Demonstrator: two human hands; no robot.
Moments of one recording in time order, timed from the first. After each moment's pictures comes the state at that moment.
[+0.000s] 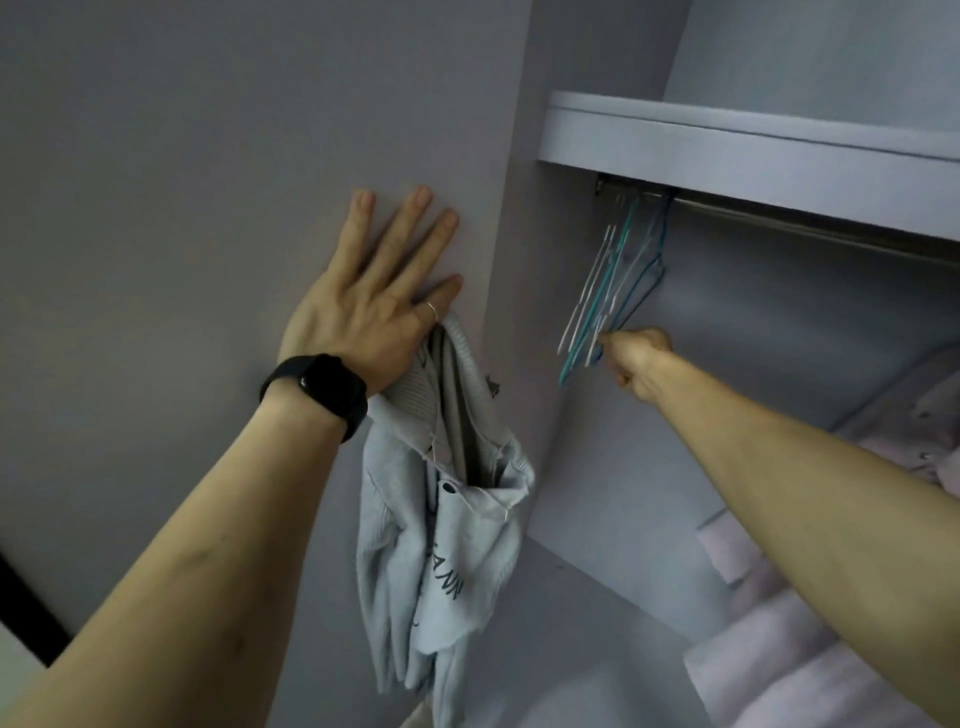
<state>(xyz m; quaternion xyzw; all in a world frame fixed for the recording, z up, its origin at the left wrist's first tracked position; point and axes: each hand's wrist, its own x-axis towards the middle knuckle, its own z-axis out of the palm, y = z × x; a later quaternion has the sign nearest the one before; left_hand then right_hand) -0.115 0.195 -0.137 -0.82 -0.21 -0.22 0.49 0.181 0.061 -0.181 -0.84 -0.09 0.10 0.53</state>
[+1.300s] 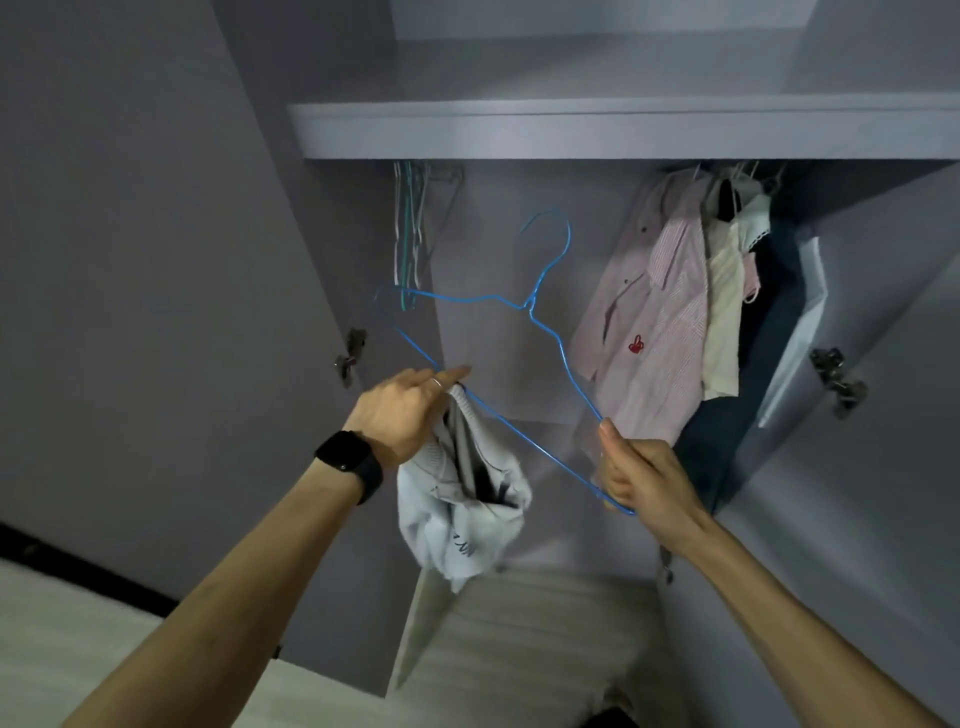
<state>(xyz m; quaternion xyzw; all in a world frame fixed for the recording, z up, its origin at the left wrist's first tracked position) -0.131 0.050 -0.148 -0.99 0.04 -0.09 -0.10 -0.119 -0.249 -0.177 -0.77 -0.15 0.10 0.62</state>
